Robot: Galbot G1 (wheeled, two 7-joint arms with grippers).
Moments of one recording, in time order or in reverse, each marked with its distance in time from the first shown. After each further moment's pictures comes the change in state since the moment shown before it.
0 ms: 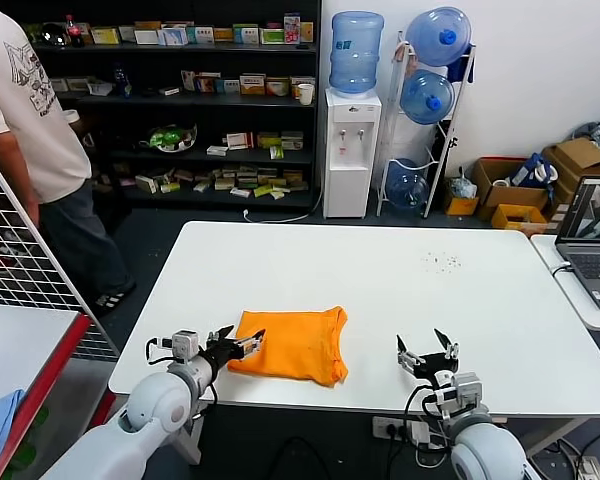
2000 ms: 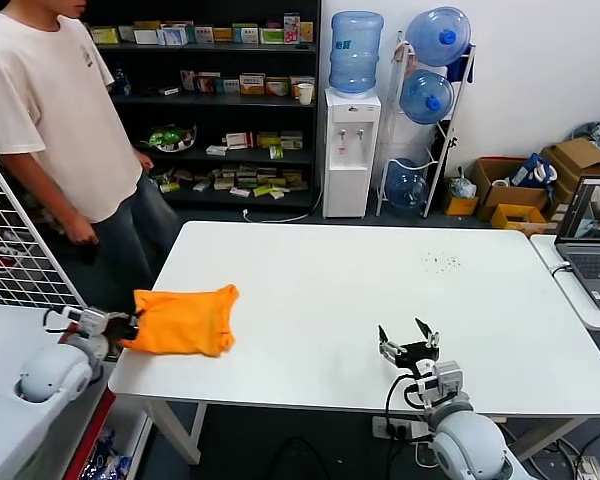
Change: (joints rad) left arm 0.002 0.312 -0.185 0.165 0.315 0.020 0.146; right arm 0.079 0.031 -0.075 0.008 -0.006 -0.025 0.007
